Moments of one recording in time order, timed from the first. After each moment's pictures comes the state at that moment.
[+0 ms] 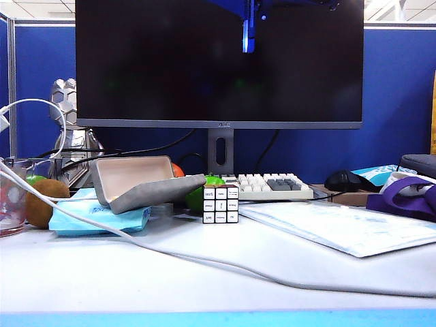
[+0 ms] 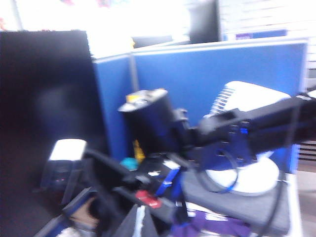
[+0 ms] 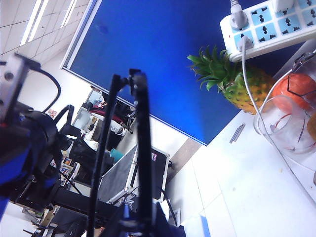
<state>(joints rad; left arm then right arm) -0.47 1.22 1.19 0.17 0.67 0.10 0.39 1.82 1.64 -0.04 -1.28 0.74</state>
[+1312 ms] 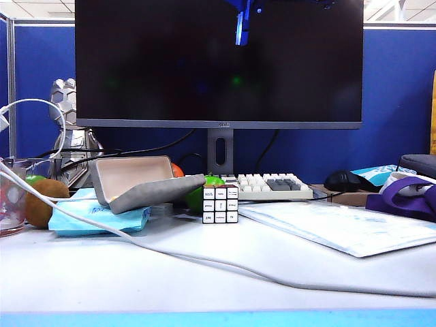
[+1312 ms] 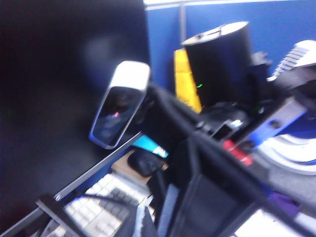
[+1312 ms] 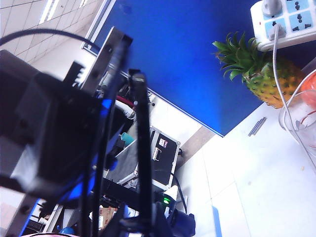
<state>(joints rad) -0.49 1.28 1.19 0.08 0.43 0.15 0.40 1.82 1.64 0.00 -1.37 0.74</state>
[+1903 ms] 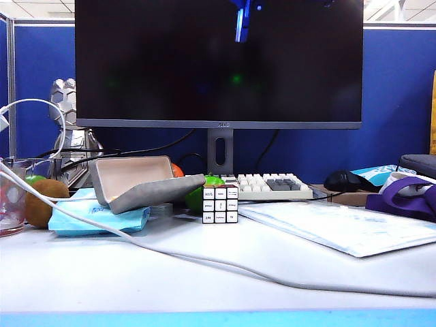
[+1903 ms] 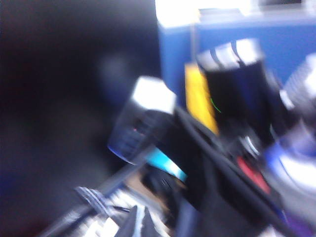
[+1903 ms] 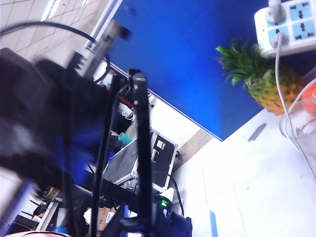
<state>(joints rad) -0.49 1.26 1.19 0.14 0.40 0.13 0.40 1.81 1.64 0.04 -1.37 0.74</state>
